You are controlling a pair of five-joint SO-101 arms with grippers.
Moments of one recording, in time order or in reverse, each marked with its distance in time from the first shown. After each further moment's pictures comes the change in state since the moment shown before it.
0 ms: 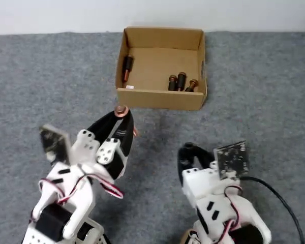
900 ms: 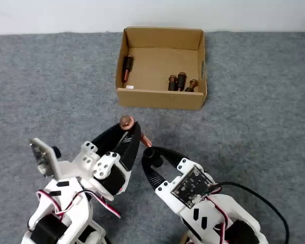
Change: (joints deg) left arm 7.0 -6.9 0.5 5.6 9.3; right arm -17.2 0.8 2.5 -13.3 20.0
